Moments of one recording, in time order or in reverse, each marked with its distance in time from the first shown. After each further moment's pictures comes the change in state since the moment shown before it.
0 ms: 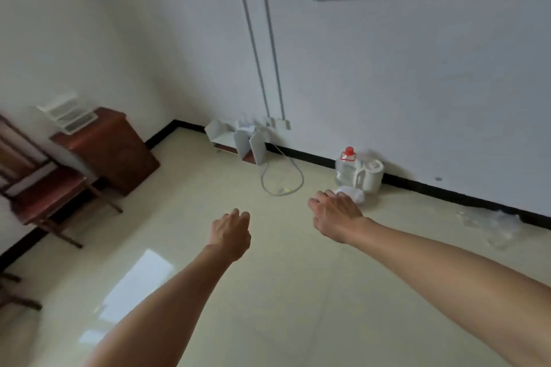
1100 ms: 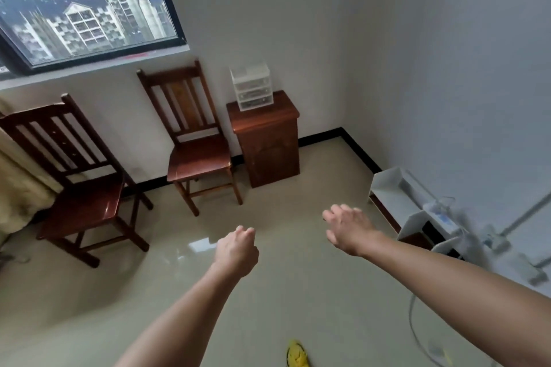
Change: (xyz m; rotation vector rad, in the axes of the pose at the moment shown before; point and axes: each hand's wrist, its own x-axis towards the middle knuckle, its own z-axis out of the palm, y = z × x) left_hand 0.366 -0.567 0.050 -0.345 -0.041 -0.815; right_hand 0.792 -0.308 0.037 -0.080 -0.118 -0.695
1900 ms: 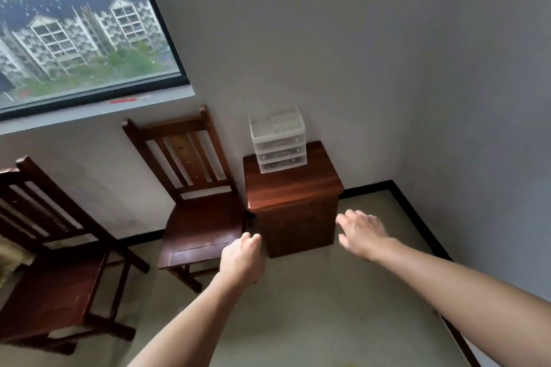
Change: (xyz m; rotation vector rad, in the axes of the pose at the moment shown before) left_hand 0.534 -0.078 -0.125 -0.034 0.061 -0.089; right_hand 0.566 0.153 -0.069 0.069 -0.026 -0.001
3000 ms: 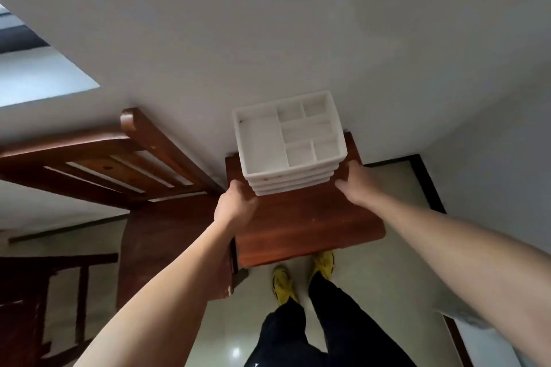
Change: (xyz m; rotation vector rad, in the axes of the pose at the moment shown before) left_hand 0.497 -0.089 0.027 -0.597 -0.328 -0.424; right_hand 0.497 0.060 0.039 0.475 -0.290 0.466
